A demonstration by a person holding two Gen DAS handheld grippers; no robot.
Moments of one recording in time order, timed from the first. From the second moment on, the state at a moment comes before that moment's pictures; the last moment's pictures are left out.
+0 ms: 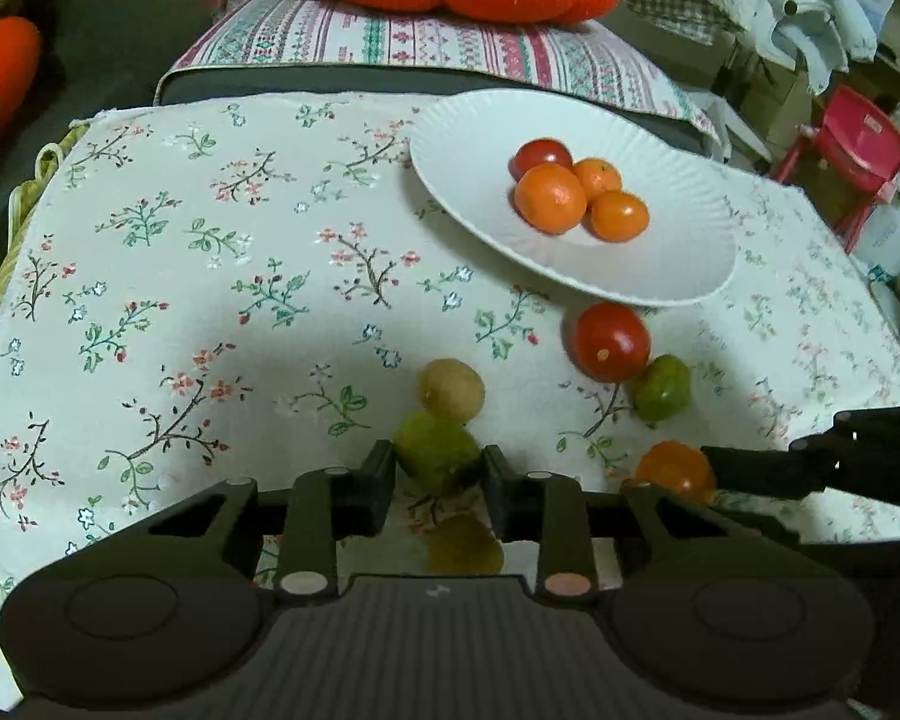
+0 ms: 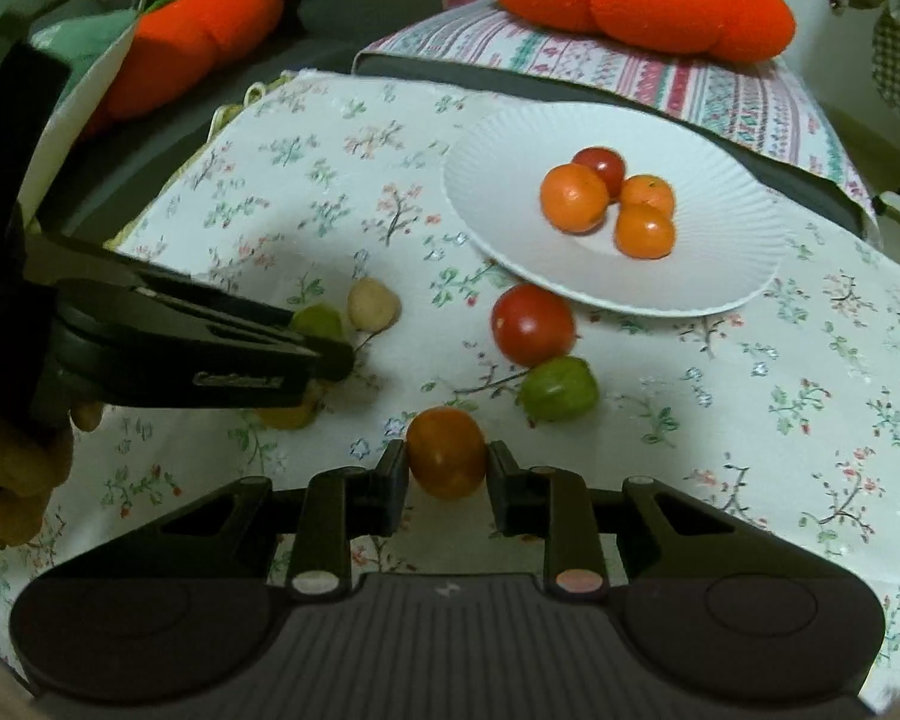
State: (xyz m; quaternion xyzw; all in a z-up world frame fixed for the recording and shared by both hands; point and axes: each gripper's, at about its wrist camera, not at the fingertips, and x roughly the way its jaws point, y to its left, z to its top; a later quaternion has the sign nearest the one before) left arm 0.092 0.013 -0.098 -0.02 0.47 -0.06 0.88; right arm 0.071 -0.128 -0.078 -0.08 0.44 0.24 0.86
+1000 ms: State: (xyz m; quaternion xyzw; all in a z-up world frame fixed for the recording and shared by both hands) left arm 0.089 0.039 -0.059 -0.07 0.43 -0.07 0.90; right arm 0.079 -0.176 -0.036 -0.03 0.40 0.22 0.89
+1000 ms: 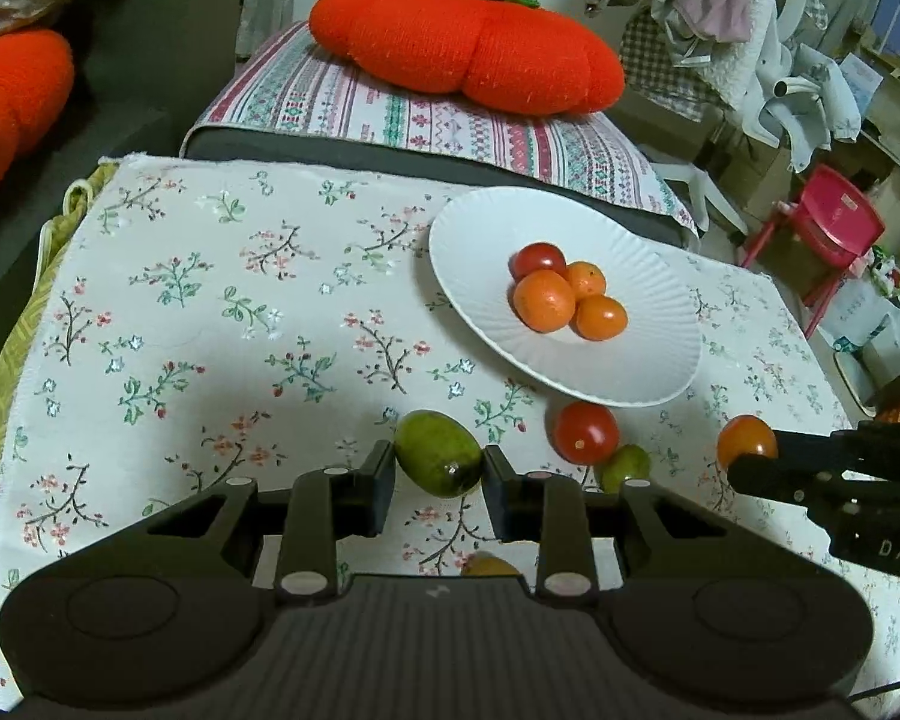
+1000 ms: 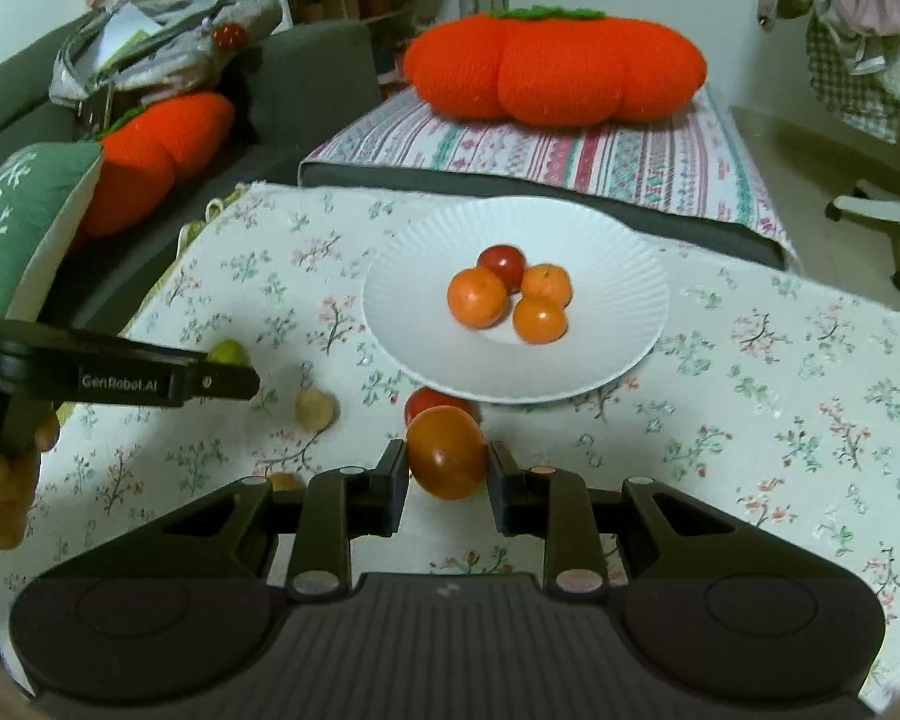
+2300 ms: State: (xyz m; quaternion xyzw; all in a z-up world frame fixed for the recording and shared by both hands) left arm 0.148 -0.043 -0.079 0.01 0.36 -0.17 0.92; right arm 0.147 -0.204 -0.058 0.02 0.38 0.11 0.92
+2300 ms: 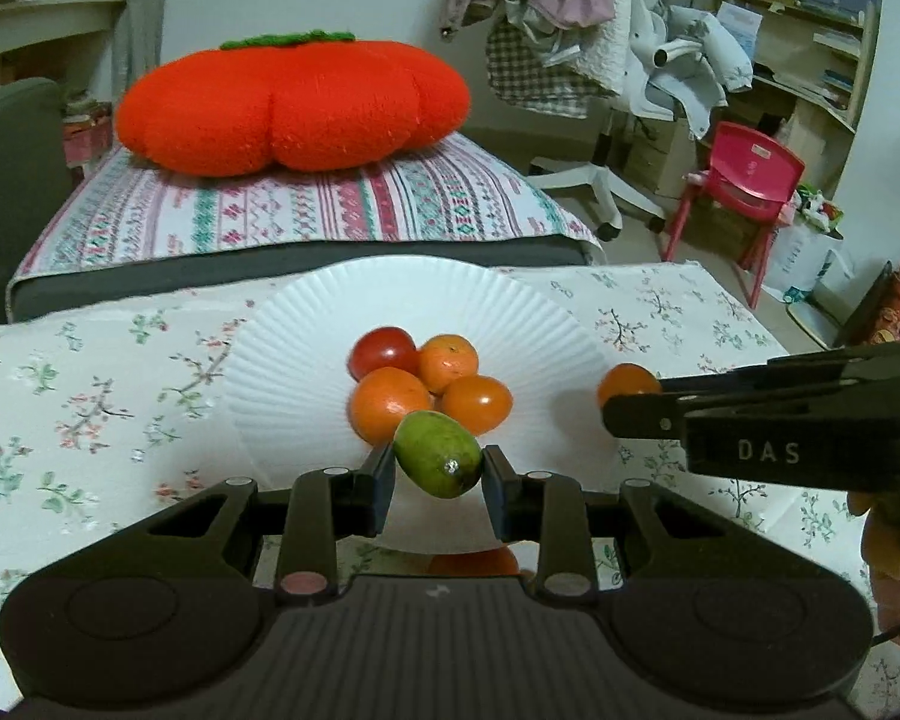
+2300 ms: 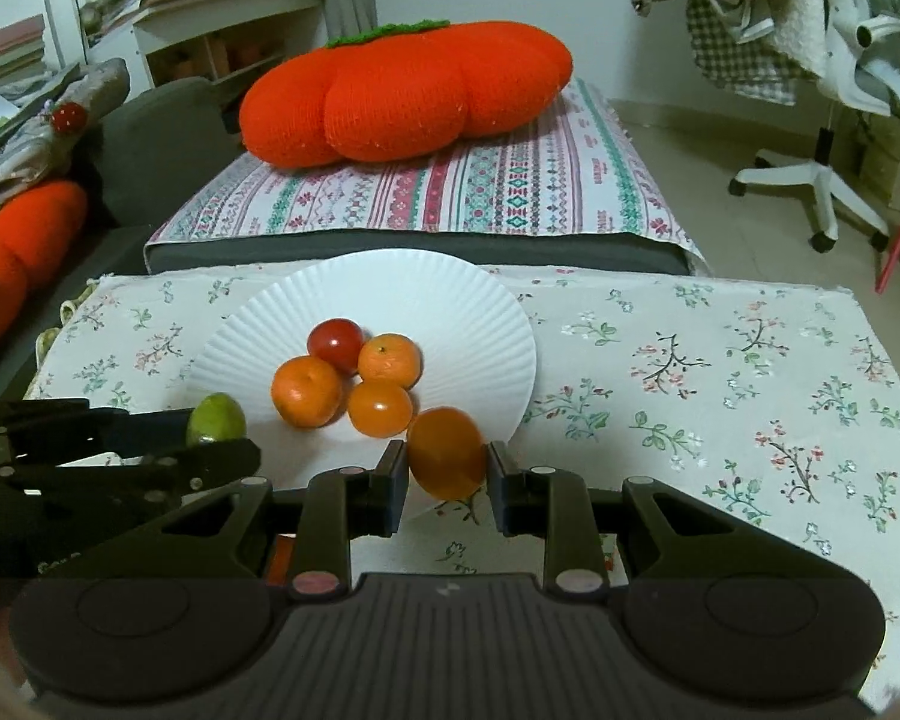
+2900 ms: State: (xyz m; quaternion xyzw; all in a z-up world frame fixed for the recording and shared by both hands) left arm 0.155 -0.048 -0.091 0.02 0.37 -0.16 0.91; right arm 0.150 -0.199 -0.068 0.03 0.37 0.12 0.92
